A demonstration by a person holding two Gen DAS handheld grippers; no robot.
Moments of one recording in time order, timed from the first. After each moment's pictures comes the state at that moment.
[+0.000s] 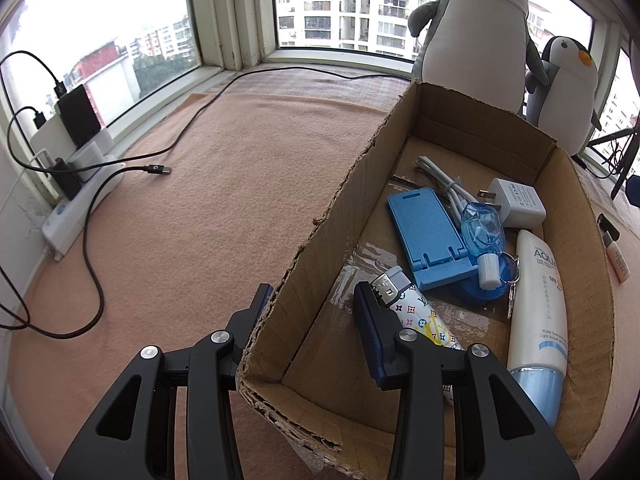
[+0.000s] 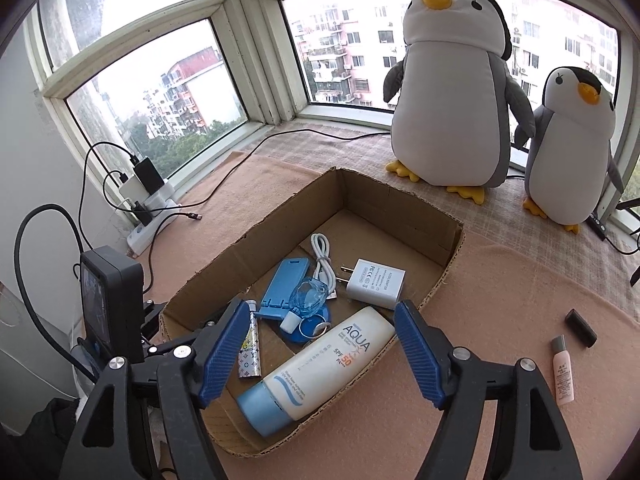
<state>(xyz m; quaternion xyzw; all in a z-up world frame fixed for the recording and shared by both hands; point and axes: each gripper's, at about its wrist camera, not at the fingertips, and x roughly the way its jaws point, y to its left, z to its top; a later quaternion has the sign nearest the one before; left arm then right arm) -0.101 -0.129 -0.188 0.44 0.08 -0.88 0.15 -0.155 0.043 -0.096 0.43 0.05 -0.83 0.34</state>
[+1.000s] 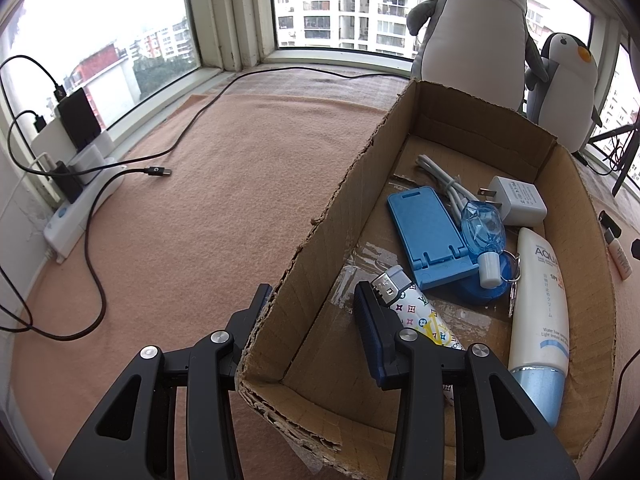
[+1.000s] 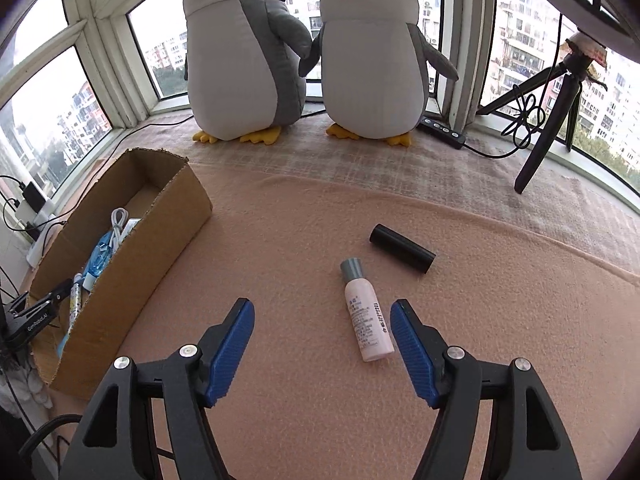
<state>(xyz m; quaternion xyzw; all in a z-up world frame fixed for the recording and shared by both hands) -0.100 -0.131 -0.188 0.44 0.07 -0.88 0.15 -0.206 0.211 -0.151 0.47 0.04 -0.86 0.17</state>
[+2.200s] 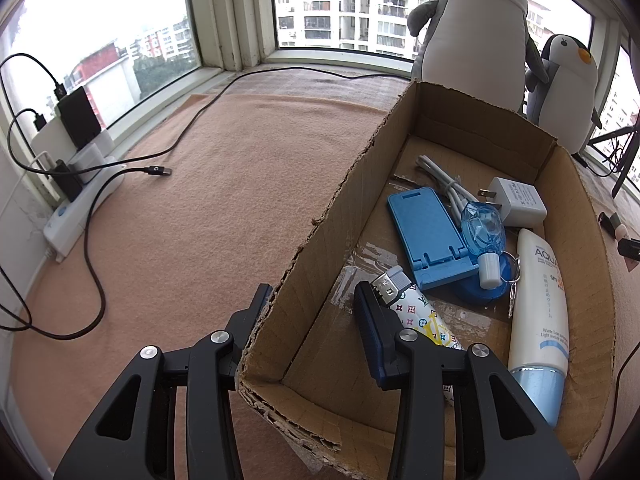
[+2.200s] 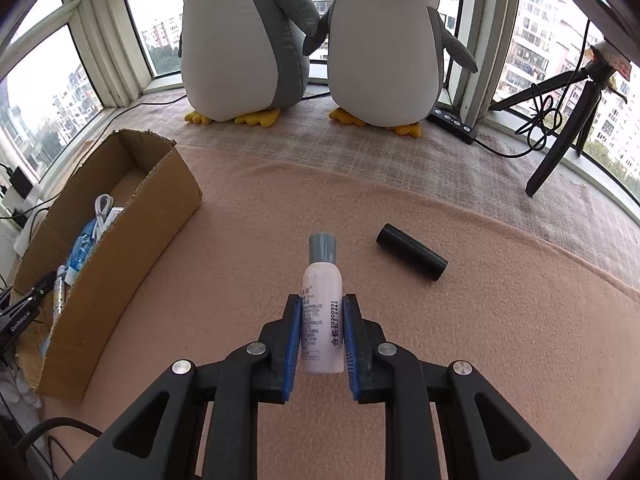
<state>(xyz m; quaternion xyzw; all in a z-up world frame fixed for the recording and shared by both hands) -0.100 -0.131 -0.188 0.44 0.07 -0.88 0.15 -0.217 0.196 -0.151 0.49 0.07 -0.85 0.18</state>
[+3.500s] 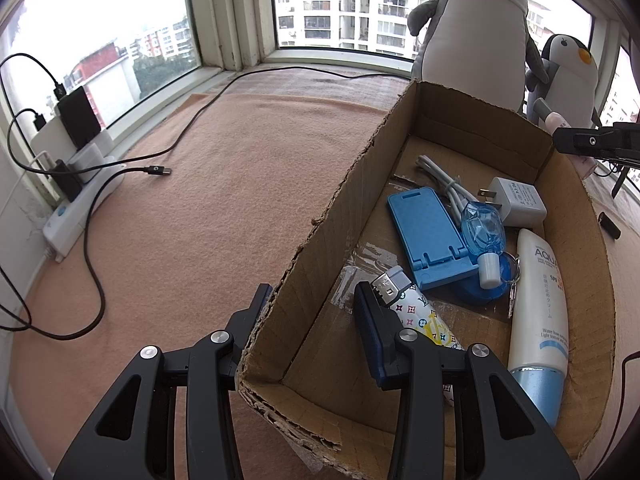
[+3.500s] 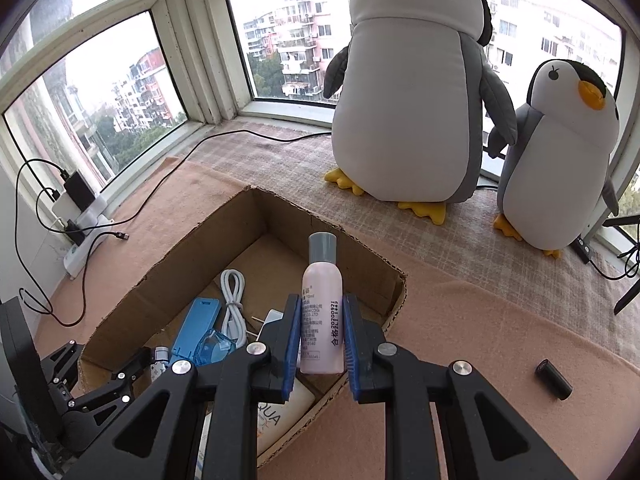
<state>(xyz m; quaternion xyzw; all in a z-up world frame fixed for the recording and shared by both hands) -0.100 -0.131 -0.188 0.44 0.07 -0.88 0.15 -0.226 0.055 -0.111 0.44 0.09 -0.84 0.29</state>
